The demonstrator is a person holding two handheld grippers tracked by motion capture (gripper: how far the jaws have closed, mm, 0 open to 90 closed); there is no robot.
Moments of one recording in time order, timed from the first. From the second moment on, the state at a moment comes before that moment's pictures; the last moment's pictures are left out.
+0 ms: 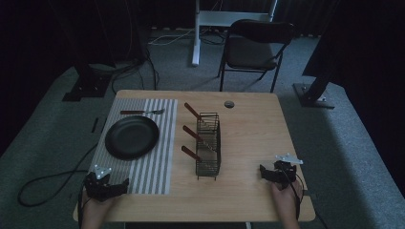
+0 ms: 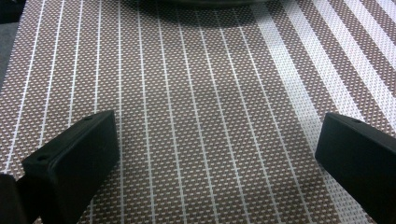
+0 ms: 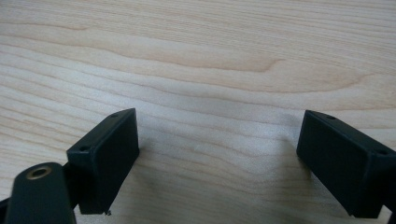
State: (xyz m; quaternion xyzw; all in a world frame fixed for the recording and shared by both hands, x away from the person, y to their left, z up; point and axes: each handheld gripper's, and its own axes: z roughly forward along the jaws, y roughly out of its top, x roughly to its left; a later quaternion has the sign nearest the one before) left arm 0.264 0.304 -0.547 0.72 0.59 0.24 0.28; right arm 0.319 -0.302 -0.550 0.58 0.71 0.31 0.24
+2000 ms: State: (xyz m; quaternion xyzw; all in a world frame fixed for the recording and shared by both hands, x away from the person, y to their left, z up) left arm 0.277 0.277 -0.507 0.76 0.52 0.20 0.33; right arm 0.319 -0.302 -0.550 0.58 0.71 0.31 0.24
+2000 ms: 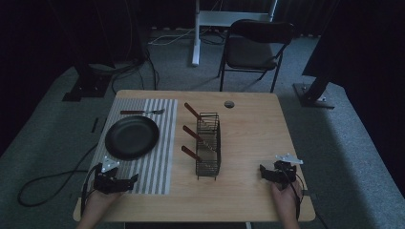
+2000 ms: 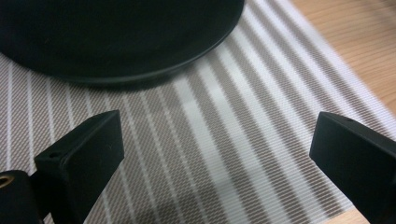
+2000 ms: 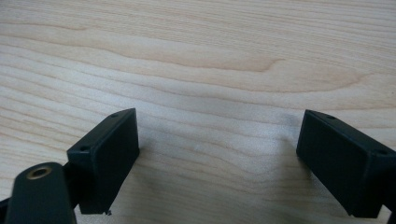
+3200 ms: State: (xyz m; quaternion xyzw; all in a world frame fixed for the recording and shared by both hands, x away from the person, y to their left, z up) left arm 0.317 0.234 -0.448 0.78 0.46 0.21 0.37; right arm 0.319 -0.302 -0.550 0.58 0.71 0.31 0.24
